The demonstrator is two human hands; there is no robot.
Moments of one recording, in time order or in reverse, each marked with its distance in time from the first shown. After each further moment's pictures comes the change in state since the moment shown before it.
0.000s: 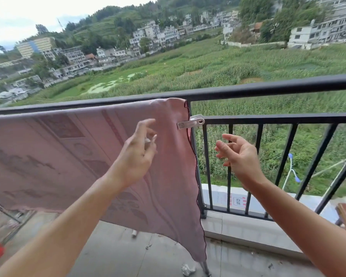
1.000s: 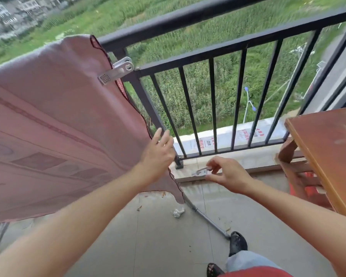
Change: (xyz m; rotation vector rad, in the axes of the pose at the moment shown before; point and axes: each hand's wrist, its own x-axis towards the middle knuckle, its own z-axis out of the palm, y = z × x) left_hand -0.025 -0.068 0.197 1.123 -0.590 0.811; right_hand -0.119 0.155 -0.074 -0.768 -0.229 0.216
